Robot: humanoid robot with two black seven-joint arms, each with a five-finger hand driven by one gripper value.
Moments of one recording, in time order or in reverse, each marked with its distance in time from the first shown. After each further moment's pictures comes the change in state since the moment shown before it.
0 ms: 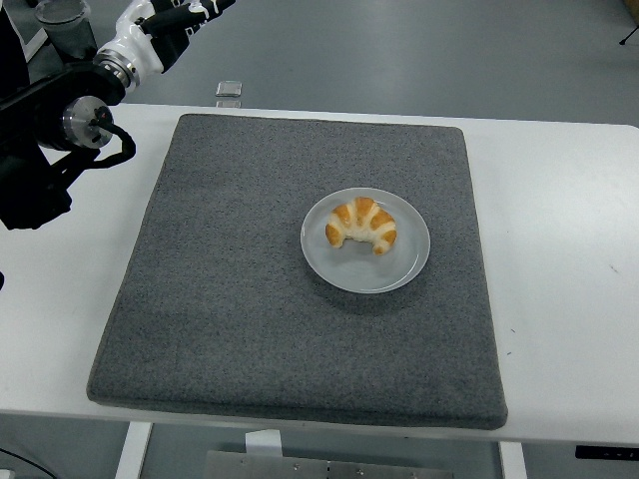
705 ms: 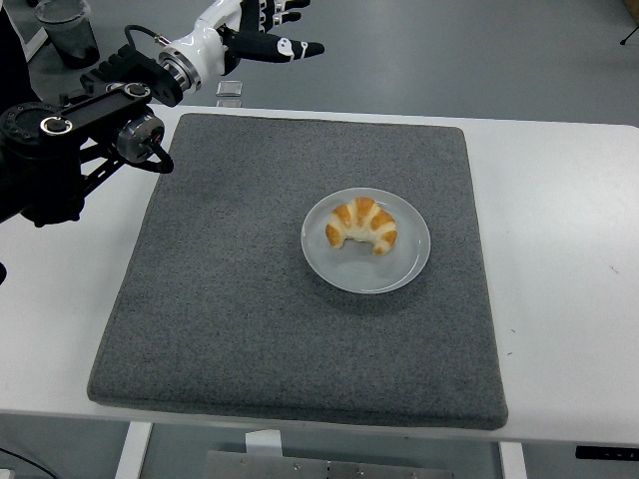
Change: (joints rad) left arm -0.067 0.000 0.135 -0.196 0.329 0.149 -0.115; right arm 0.000 0.000 0.000 -0.001 0.000 -0.002 0.000
